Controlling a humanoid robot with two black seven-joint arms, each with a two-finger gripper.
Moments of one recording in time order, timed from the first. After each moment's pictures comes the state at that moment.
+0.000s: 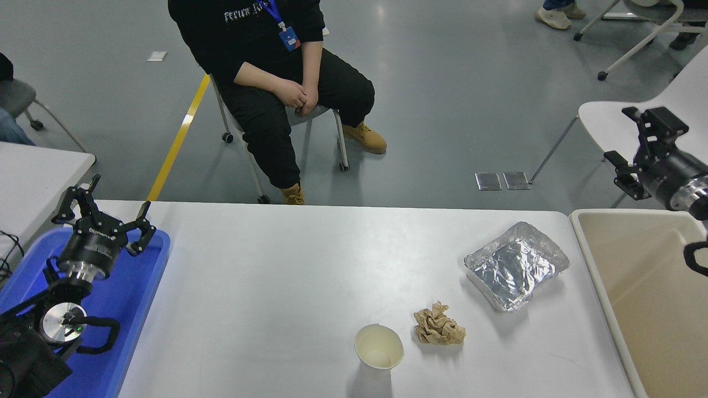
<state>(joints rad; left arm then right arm) -0.56 0.46 -0.57 -0.39 -0.24 -0.70 -0.60 1.10 -0.78 -0.01 0.64 -0.35 0.40 0.47</state>
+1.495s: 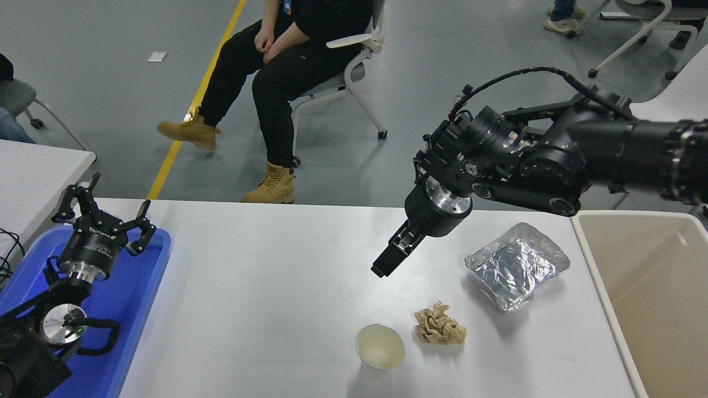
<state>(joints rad) -0.56 0.46 -0.57 -0.39 -0.24 -0.70 -0.60 1.65 -0.06 -0.55 0.96 -1.26 0.59 0.48</state>
